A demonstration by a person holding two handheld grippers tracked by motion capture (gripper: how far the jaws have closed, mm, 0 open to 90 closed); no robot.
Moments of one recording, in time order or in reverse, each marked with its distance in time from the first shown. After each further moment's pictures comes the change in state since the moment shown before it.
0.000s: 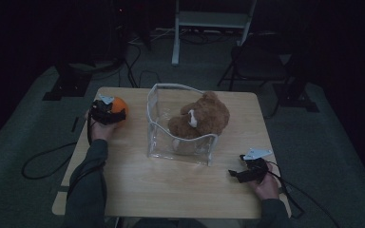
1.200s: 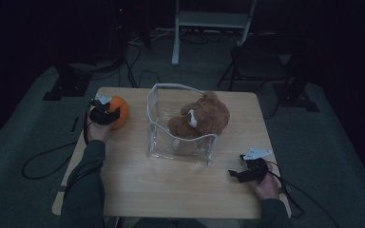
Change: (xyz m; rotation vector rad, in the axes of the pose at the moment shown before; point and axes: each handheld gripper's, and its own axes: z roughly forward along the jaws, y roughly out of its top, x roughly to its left) left arm 0.004 0.005 -0.020 -0.011 -0.057 0.005; right arm 0.000 0.000 0.000 0.000 0.000 0.000
